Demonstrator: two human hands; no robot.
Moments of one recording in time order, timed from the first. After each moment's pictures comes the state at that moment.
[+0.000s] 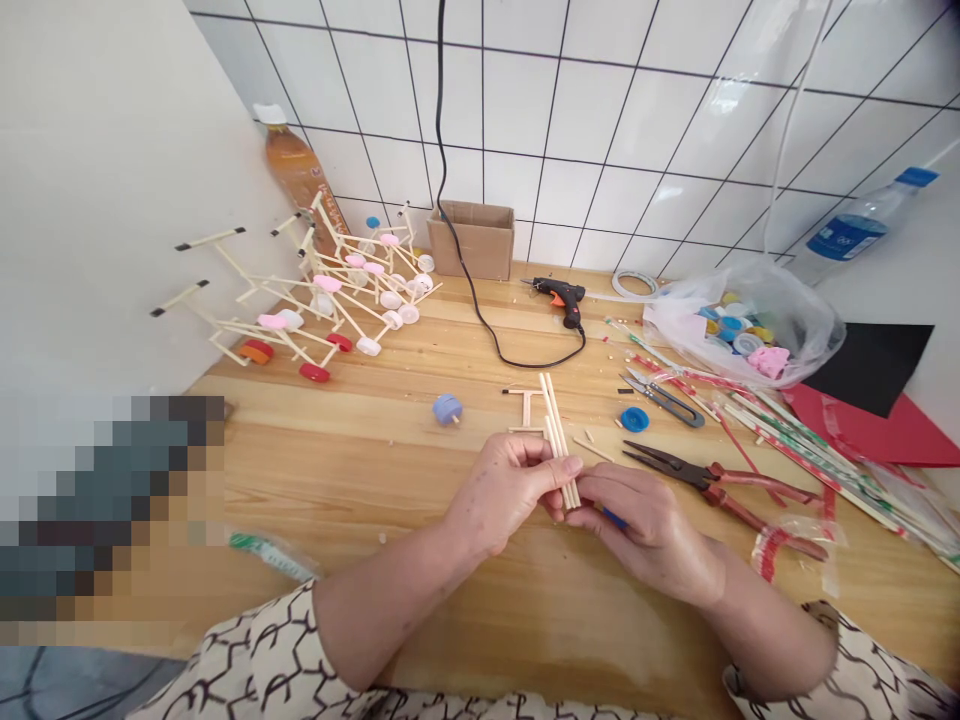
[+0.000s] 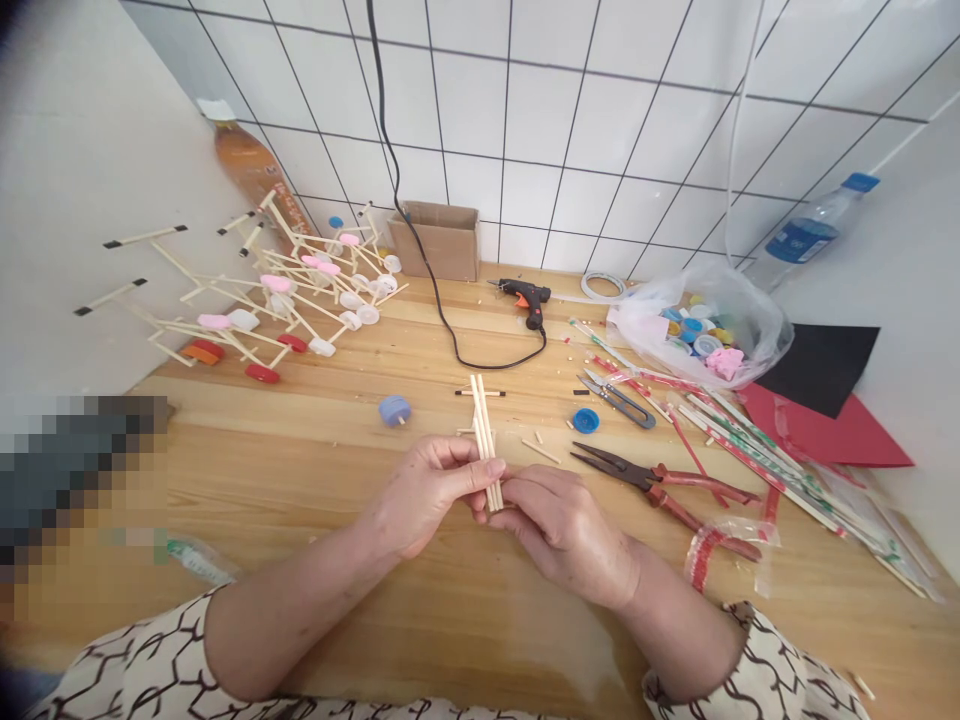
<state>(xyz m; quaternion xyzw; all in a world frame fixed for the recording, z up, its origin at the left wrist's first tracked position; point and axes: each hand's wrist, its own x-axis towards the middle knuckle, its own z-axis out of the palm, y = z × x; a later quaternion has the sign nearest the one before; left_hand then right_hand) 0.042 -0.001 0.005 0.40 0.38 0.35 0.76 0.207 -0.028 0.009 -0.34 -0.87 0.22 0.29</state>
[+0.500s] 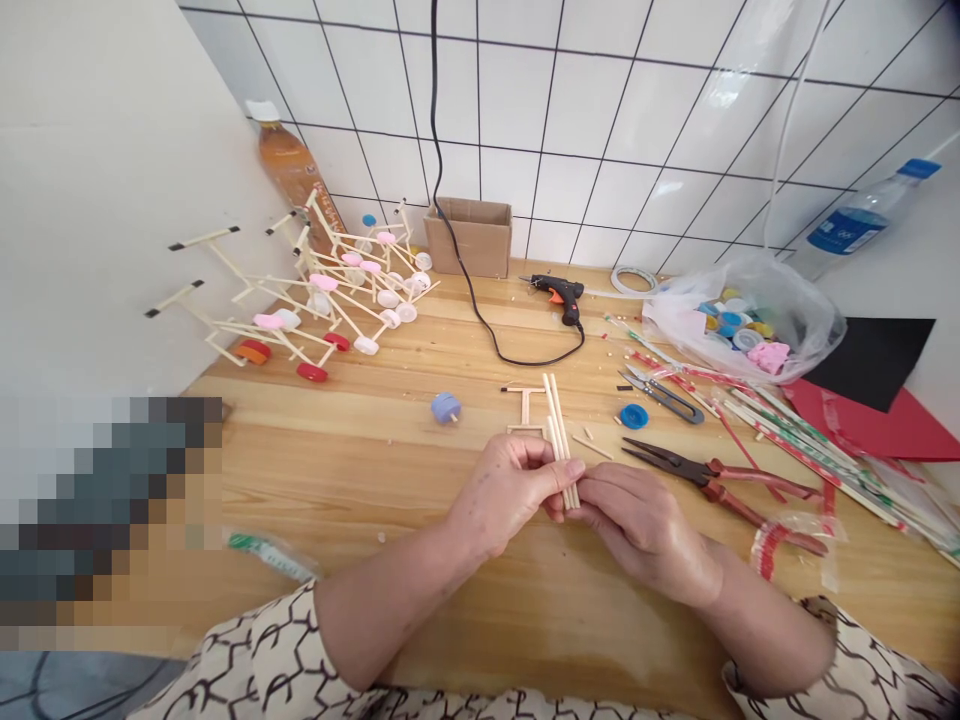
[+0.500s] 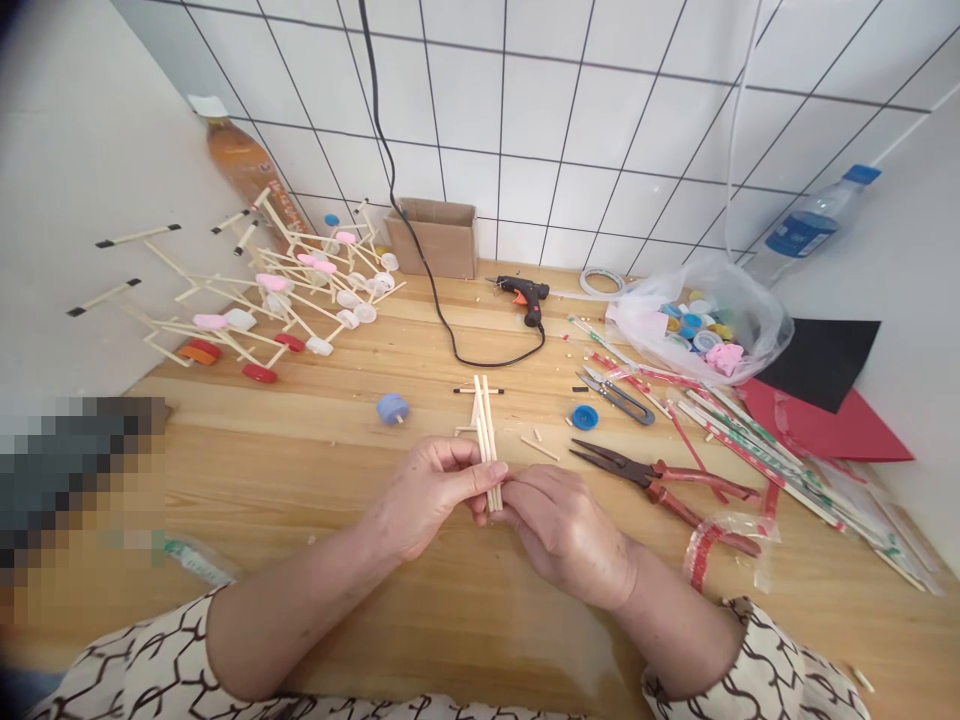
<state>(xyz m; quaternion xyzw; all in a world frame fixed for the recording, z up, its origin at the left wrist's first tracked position) 0.045 -0.002 0.004 0.40 0.39 0.35 0.76 0.206 -0.030 0.005 -0.35 -0.88 0.15 0.28</state>
